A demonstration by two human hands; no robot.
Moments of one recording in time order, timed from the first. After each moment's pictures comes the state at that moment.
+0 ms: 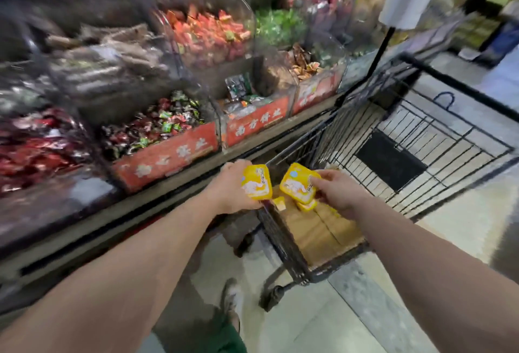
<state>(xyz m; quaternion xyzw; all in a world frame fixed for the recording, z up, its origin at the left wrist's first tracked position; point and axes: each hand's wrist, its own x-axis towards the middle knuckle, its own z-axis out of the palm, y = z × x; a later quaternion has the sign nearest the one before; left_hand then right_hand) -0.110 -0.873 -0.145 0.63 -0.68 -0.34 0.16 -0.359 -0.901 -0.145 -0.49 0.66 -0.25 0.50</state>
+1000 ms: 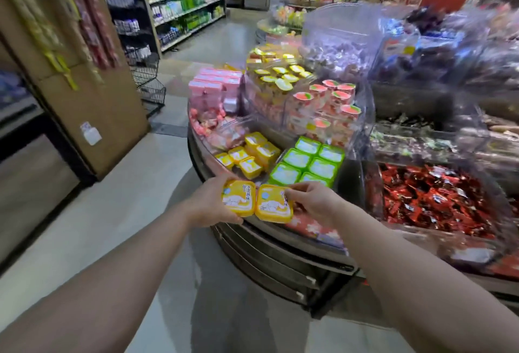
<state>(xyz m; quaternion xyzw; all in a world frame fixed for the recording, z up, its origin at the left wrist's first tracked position) 0.566 -0.380 -0.089 0.85 -0.37 -0.21 0.31 0.422 -0.583 -0.090 -0.72 0.33 -0.02 0.61</state>
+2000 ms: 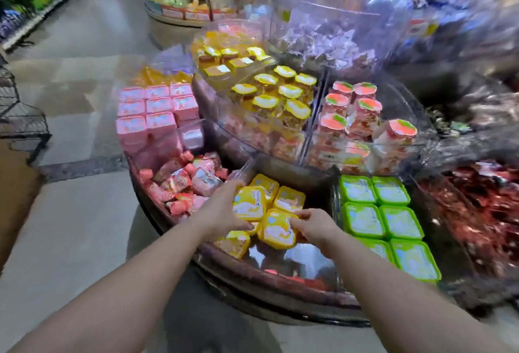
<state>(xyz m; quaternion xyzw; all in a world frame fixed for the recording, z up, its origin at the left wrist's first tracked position) 0.897 -0.543 -0.152 0.76 -0.54 -0.28 0.23 0.688 -0.640 -0.186 -0.58 0.58 -0.12 0.57</state>
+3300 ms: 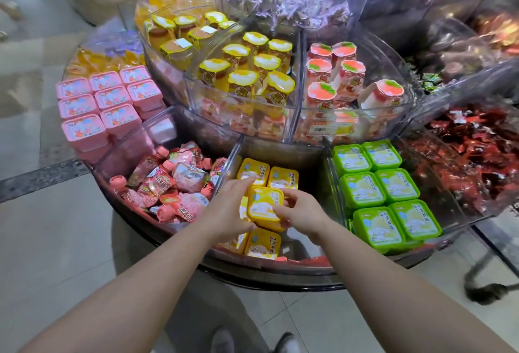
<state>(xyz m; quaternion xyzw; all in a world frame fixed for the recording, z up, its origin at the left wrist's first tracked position) 0.902 -0.556 -0.174 0.67 -0.66 -0.30 0.17 0.715 -0.613 -0.184 -0.56 0.57 -0.16 0.58</state>
